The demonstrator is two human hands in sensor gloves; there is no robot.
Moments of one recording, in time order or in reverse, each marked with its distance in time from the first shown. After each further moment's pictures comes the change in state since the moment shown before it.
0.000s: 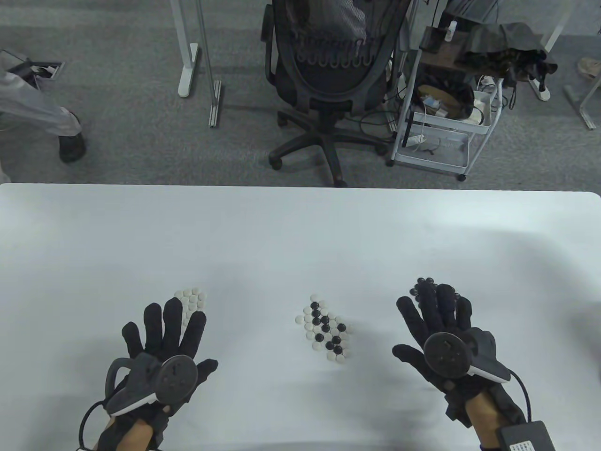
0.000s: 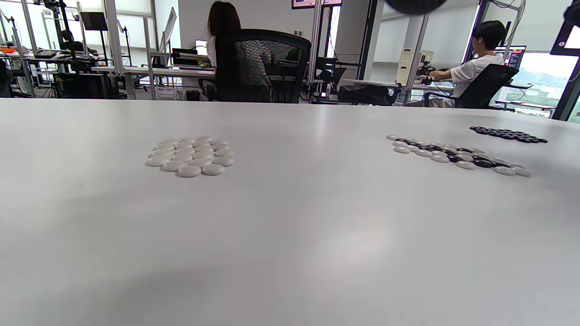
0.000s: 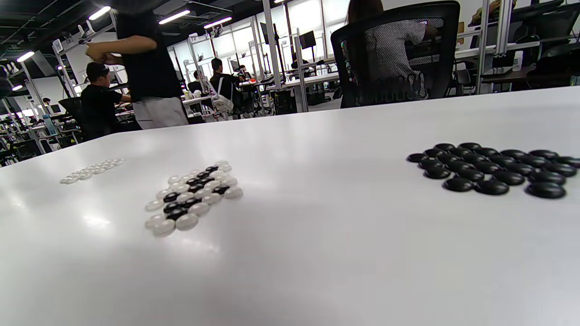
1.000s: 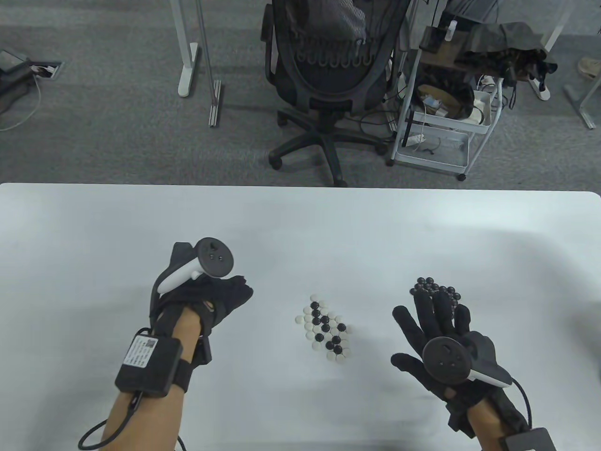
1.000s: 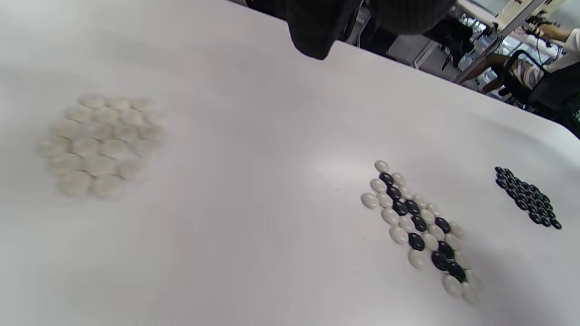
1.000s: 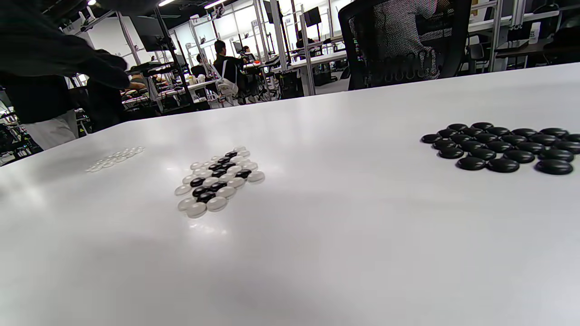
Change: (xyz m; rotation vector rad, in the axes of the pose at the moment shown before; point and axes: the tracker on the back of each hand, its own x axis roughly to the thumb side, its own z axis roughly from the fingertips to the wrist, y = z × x) left_hand 0.018 0.064 -0.158 -0.480 0.163 0.358; right_hand 0.011 -0.004 0.006 0.061 -0.021 -0.023
